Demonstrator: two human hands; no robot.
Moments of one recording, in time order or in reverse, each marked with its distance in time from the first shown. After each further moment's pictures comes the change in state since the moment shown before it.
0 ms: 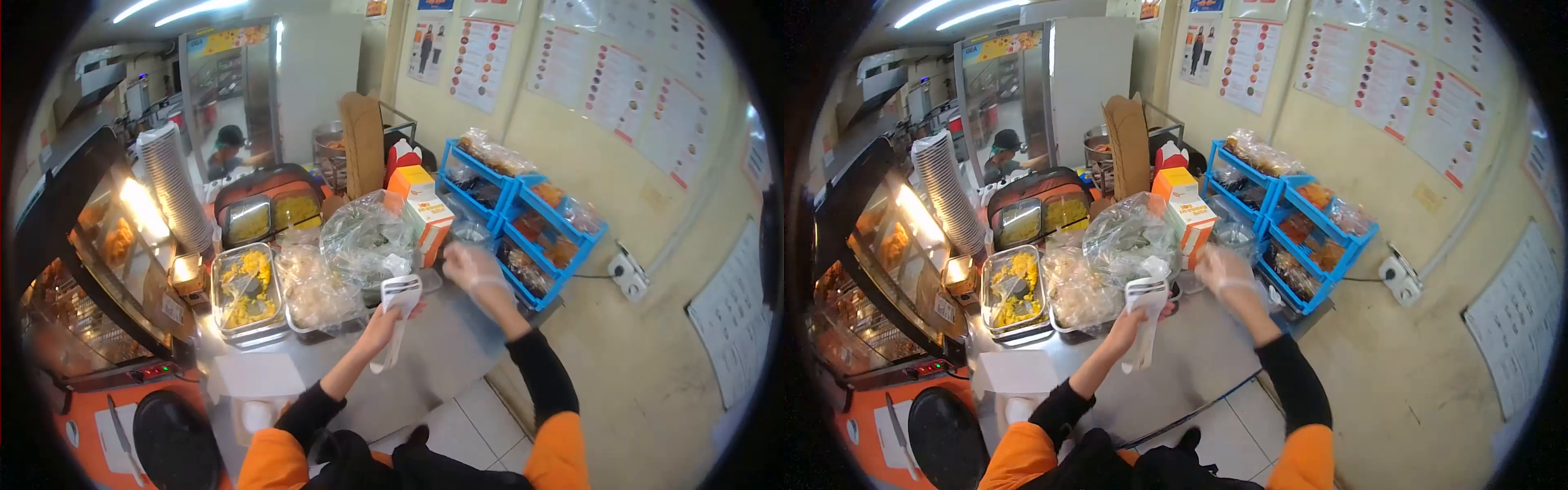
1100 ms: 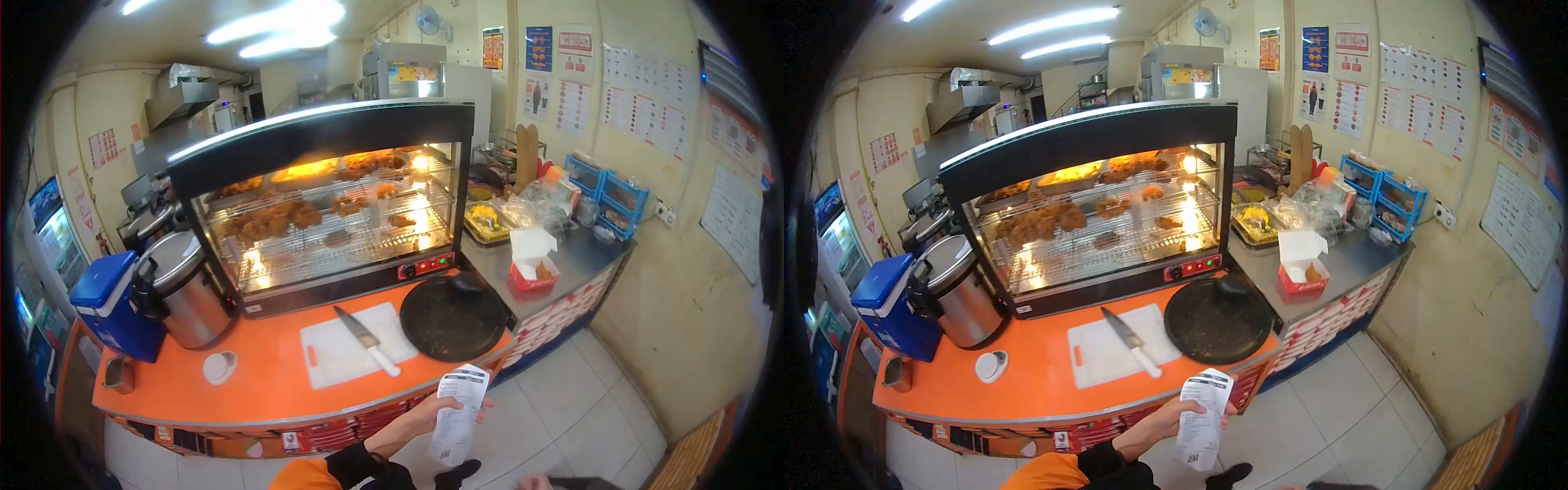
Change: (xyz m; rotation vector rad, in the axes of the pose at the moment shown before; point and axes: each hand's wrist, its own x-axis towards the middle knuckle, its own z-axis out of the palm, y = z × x) left_hand -0.741 0.233 -0.192 -0.508 -0.290 -0.366; right_hand -0.774 -0.561 0.308 0.520 0.037 0.831
